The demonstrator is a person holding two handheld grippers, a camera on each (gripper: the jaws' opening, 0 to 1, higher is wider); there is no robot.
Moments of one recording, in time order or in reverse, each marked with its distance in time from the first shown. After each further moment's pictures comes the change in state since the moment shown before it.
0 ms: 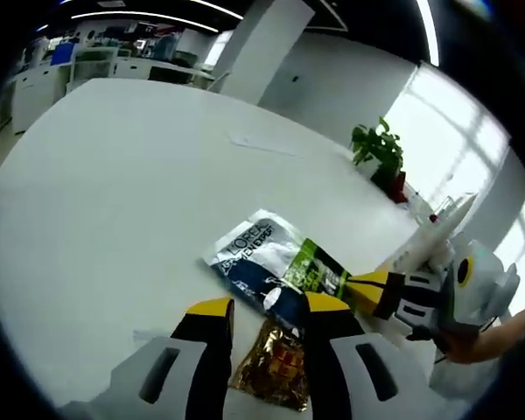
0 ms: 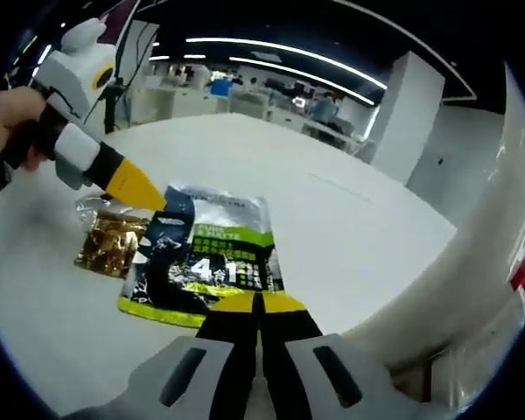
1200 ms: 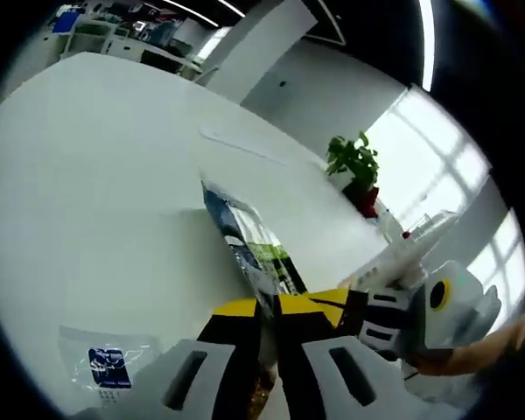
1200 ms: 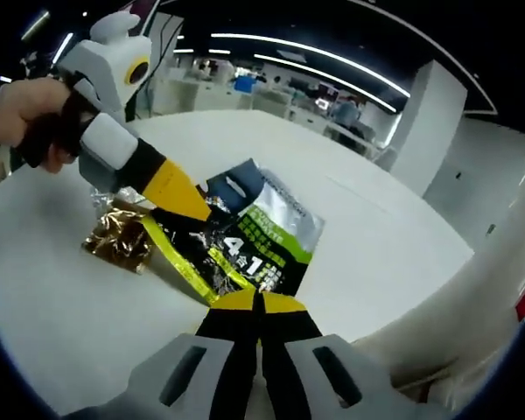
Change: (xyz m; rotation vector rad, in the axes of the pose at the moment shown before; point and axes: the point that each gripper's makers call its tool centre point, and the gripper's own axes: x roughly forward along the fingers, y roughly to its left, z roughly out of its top) left arm 0.024 -0.043 -0.001 -0.107 -0.015 -0.184; right arm 0.002 0.007 0.001 -0.121 0.003 0.085
